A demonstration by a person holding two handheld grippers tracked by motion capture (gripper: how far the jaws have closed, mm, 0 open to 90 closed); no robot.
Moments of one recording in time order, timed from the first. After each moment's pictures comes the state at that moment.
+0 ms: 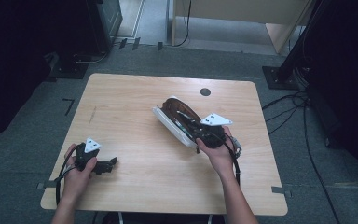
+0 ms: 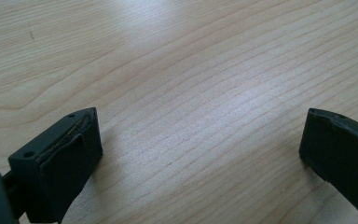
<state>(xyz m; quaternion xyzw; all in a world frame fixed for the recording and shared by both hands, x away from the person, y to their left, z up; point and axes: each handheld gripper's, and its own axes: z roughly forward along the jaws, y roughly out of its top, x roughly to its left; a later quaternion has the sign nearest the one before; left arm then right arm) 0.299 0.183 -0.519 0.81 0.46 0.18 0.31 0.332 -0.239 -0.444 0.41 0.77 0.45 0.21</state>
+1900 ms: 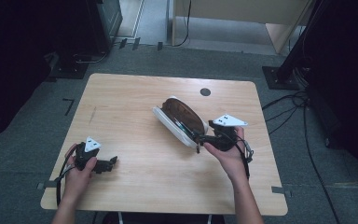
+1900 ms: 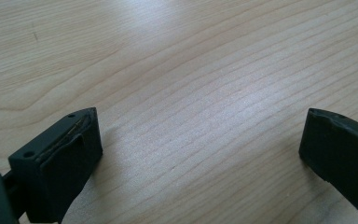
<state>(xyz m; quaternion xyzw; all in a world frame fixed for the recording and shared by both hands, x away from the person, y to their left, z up) 0.300 0.183 -0.519 0.81 0.46 0.19 0.31 0.310 -0.269 -0.422 0.45 0.74 0.46 0.20</state>
